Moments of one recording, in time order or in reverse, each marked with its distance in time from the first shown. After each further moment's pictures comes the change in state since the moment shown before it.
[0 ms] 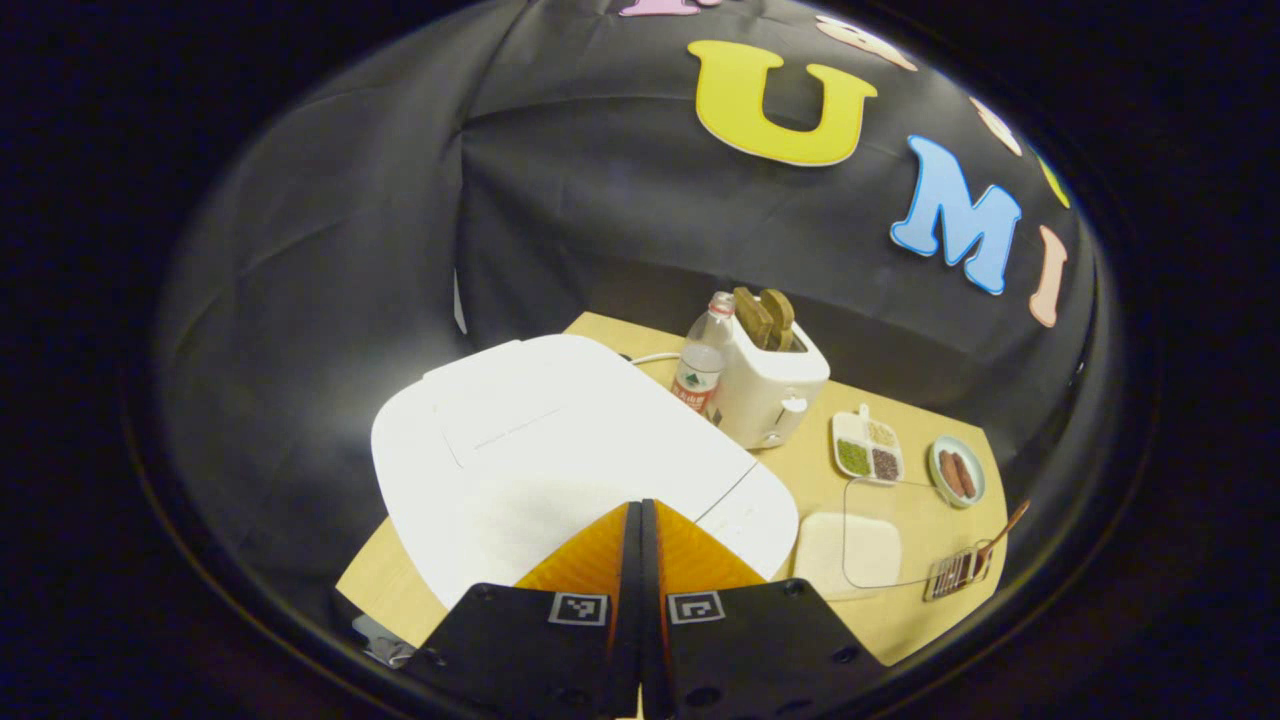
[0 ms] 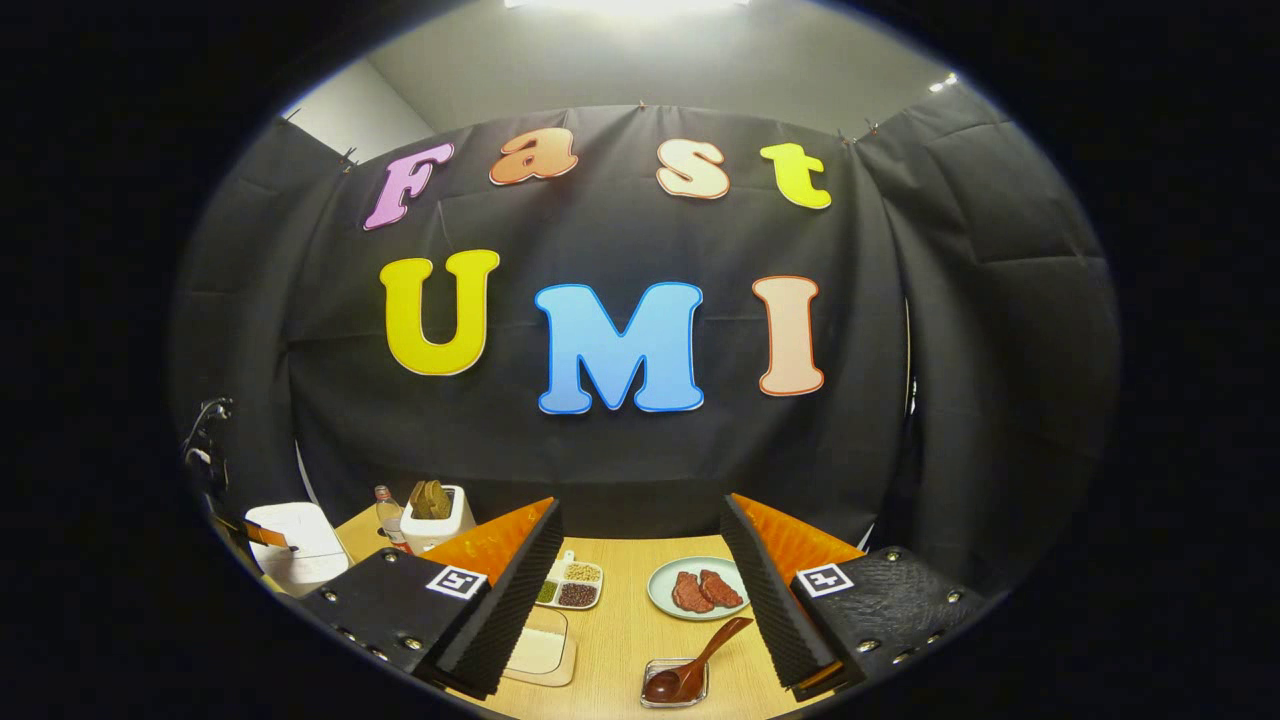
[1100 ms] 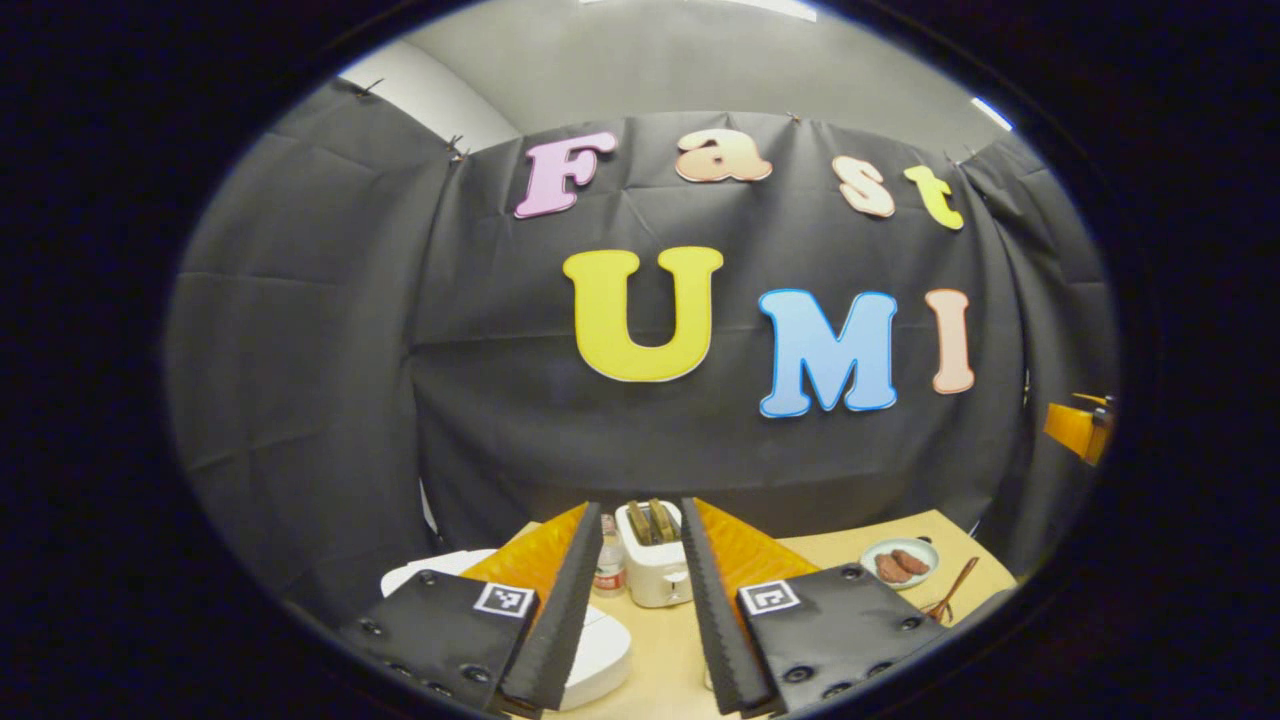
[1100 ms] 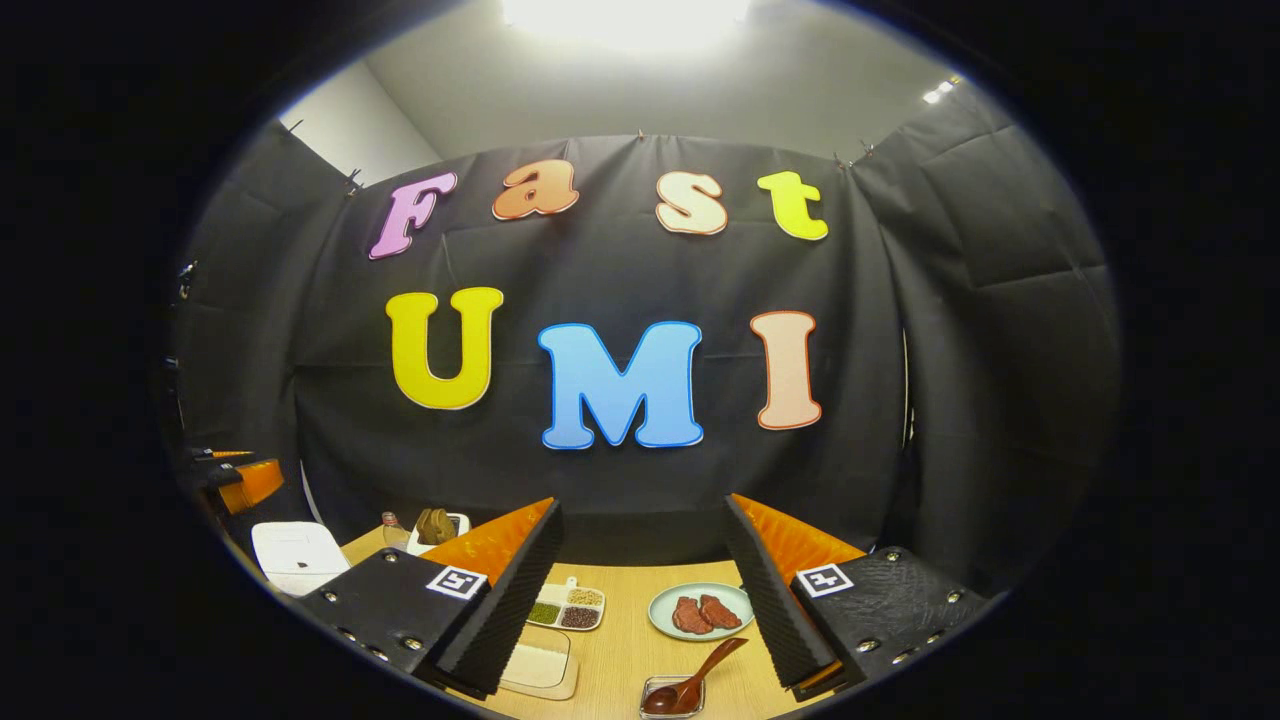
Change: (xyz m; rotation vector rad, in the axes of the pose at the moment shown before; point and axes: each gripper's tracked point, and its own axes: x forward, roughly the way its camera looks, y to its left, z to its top) left arm -0.173 -0.145 0.133 0.164 -0.646 -0.095; right arm -0.009 -0.003 0.028 0.007 -0.079 0.013
